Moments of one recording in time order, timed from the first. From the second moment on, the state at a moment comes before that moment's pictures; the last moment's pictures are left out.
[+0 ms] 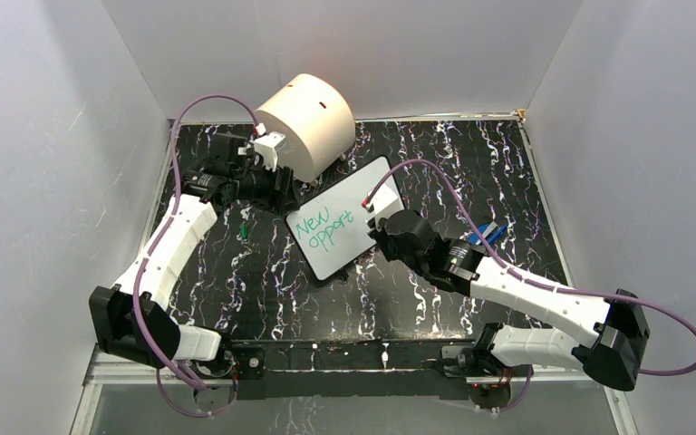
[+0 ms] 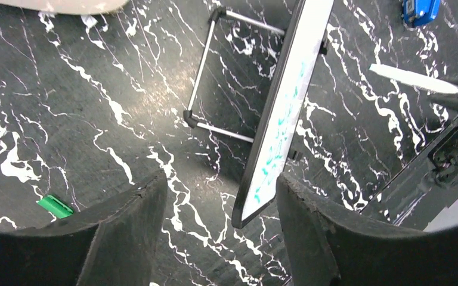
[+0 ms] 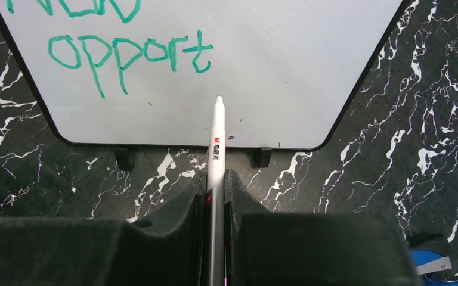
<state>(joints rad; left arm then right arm) -0.27 1.34 1.24 -0.73 0.46 0.08 1.03 1.11 0.87 -0.32 0.38 0.05</state>
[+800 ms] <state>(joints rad) -0.37 1.76 1.59 -0.71 0.63 0.06 1.03 1.11 0.87 -0.32 0.42 0.03</state>
